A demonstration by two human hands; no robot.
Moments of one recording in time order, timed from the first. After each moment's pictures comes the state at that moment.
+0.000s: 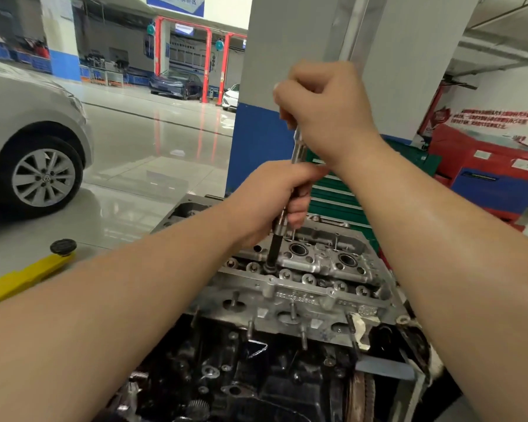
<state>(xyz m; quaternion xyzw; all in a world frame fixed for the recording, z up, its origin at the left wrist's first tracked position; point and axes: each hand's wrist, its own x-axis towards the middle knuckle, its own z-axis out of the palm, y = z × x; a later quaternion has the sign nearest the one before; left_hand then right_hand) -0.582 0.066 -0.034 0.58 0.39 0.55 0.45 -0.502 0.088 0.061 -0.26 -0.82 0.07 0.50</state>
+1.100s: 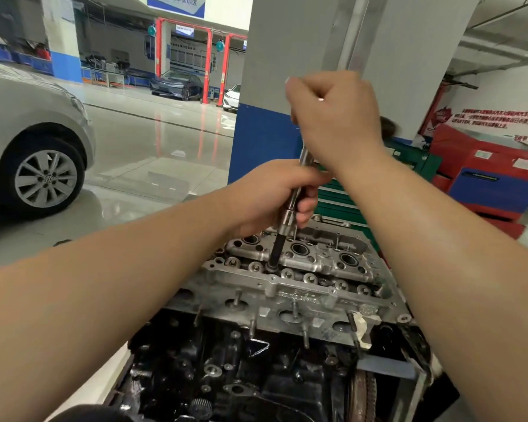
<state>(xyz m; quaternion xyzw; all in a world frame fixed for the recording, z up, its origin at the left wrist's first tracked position) -0.593 0.076 -0.031 0.61 0.36 0.51 0.49 -0.496 0.096 0.056 -0.35 -0.80 -0.03 0.49</state>
